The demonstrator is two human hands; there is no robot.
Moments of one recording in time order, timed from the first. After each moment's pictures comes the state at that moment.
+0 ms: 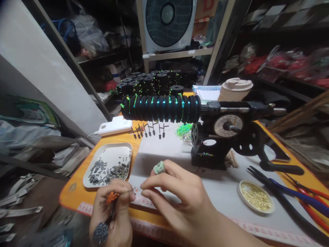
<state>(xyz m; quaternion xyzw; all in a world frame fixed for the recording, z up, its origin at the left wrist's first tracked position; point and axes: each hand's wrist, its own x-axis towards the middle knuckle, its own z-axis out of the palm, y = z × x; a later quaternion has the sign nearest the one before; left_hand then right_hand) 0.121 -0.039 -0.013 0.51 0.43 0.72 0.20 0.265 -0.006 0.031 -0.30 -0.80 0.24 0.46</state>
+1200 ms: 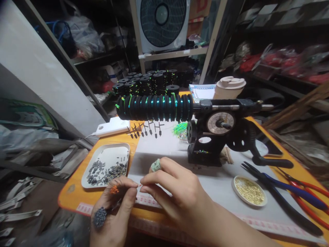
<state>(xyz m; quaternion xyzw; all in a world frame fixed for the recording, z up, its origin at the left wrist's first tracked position) 0.111 -0.047 0.006 0.45 0.54 0.60 0.37 0.272 -0.003 0.028 -0.29 -0.83 0.17 0.45</state>
